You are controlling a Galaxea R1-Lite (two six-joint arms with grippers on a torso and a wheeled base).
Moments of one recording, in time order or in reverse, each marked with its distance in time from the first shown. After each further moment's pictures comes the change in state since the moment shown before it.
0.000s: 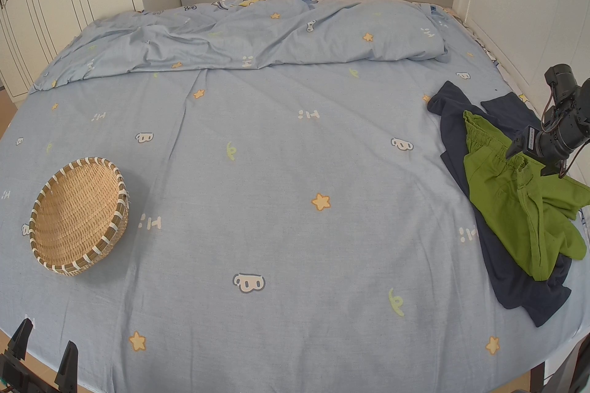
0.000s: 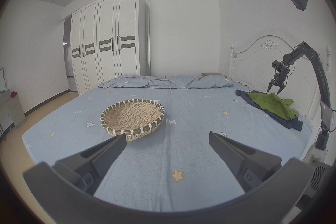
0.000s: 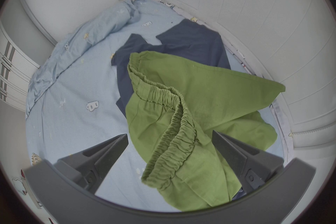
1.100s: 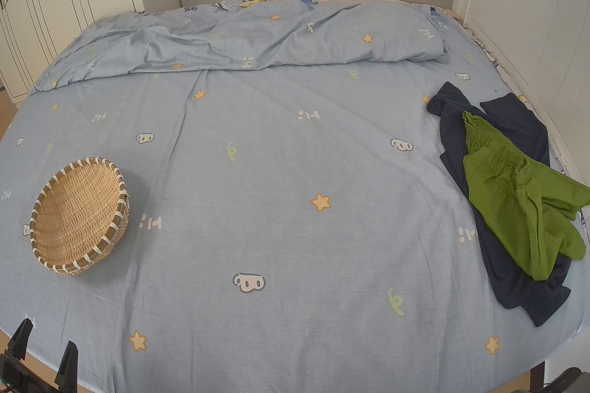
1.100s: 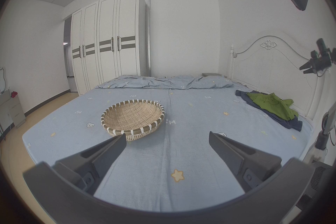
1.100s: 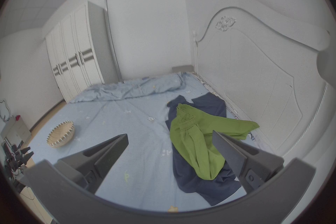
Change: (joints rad) left arm 0.000 0.000 0.000 0.000 0.000 0.000; right arm 0.164 -1.195 0.891 -0.397 0.011 -0.237
